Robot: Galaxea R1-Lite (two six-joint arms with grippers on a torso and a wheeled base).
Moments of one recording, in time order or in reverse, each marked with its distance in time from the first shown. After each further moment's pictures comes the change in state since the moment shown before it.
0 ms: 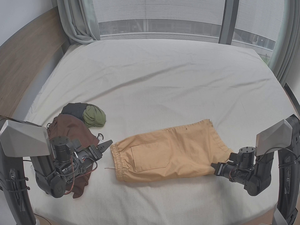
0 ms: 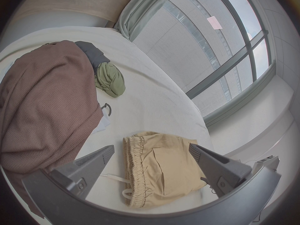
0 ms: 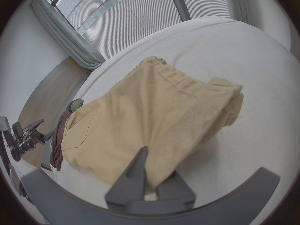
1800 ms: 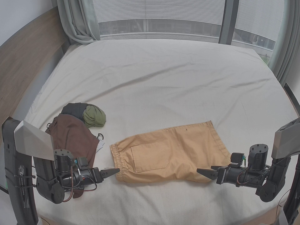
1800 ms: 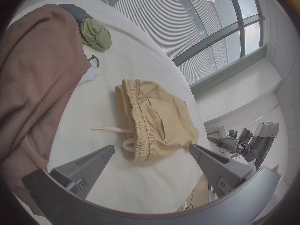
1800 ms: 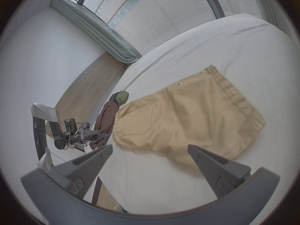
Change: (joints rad) left arm 0.061 0.129 0.094 -0.001 -0.398 0.189; right arm 0.131 -0.299 0.200 0.003 0.224 -0.009
